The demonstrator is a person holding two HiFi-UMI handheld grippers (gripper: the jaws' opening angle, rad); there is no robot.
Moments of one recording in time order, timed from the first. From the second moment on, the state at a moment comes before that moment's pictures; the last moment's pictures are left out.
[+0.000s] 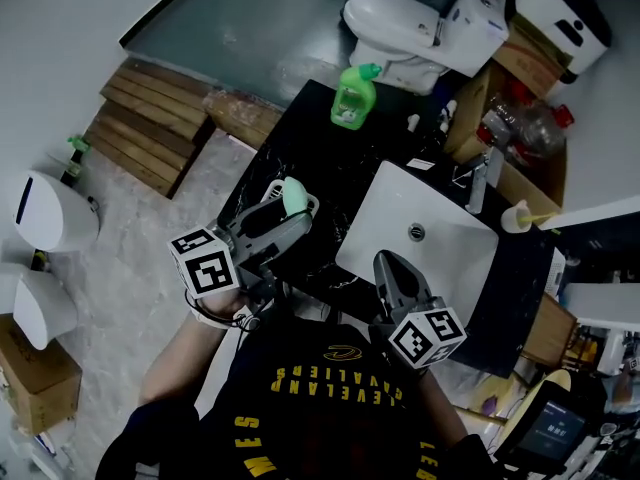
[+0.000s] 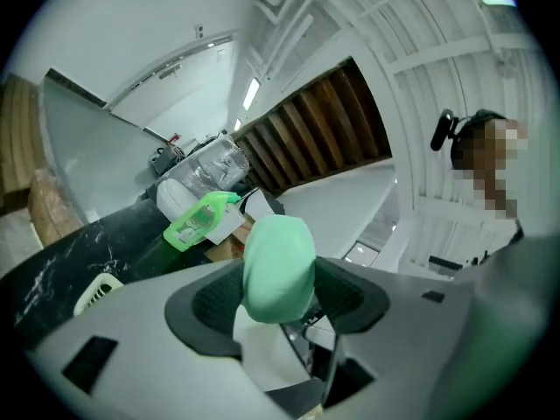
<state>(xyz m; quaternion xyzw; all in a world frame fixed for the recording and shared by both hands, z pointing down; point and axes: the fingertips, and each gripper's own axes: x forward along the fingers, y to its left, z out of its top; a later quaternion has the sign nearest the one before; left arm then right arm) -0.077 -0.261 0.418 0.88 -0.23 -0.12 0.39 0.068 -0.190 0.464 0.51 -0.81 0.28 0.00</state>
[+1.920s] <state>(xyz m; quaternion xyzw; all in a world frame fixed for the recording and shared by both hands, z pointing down) -0.066 -0.249 0.437 0.85 -0.20 -0.14 0.47 0.063 -0.199 0.465 0.51 -0.81 0.29 -0.01</state>
